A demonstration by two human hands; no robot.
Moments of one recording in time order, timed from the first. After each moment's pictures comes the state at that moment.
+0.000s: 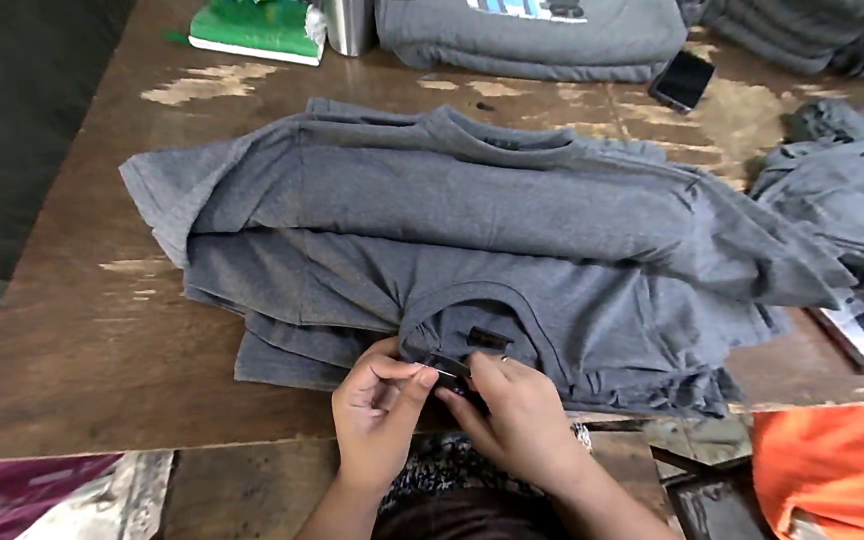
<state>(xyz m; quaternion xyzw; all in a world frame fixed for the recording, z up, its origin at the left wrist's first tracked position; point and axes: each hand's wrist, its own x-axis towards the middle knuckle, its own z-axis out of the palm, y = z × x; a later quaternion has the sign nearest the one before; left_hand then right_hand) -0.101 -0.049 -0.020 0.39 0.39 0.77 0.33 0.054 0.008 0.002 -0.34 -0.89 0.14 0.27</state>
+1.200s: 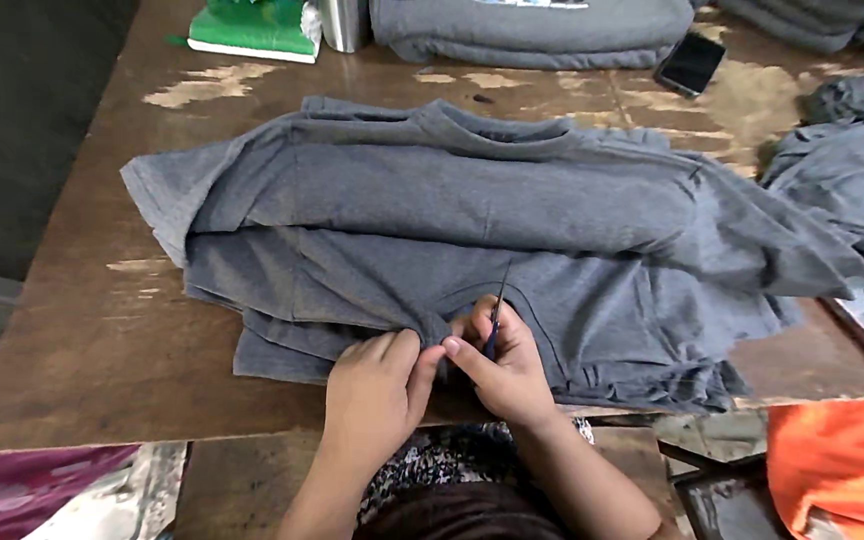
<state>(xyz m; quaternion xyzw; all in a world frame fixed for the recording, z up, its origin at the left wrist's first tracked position) -0.116 -0.038 0.005 0.67 0.66 0.34 0.01 0.032 0.035 -0.014 -0.21 -0.57 0.64 0.48</state>
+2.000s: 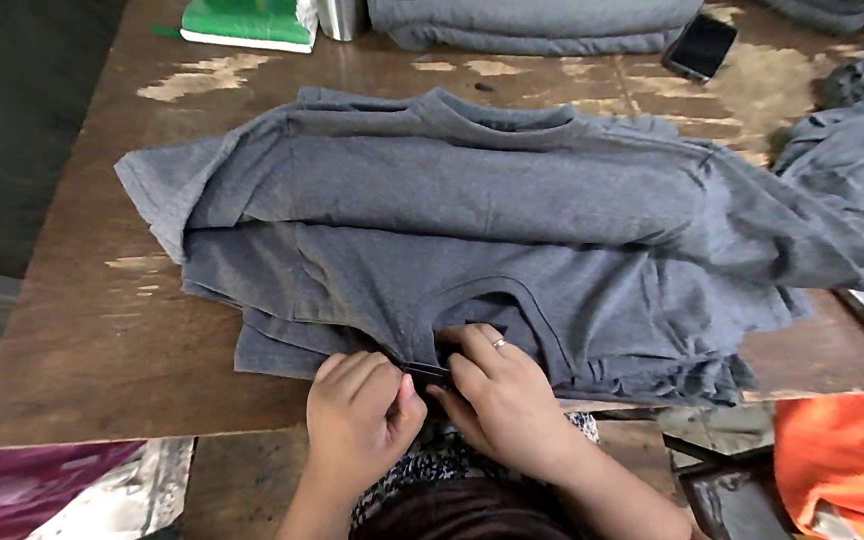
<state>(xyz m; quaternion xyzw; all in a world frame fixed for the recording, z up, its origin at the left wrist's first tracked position) -0.127 -0.060 -0.004 0.67 0.60 0.44 -0.04 0.050 0.013 0.002 -0.28 -0.92 0.14 0.25</state>
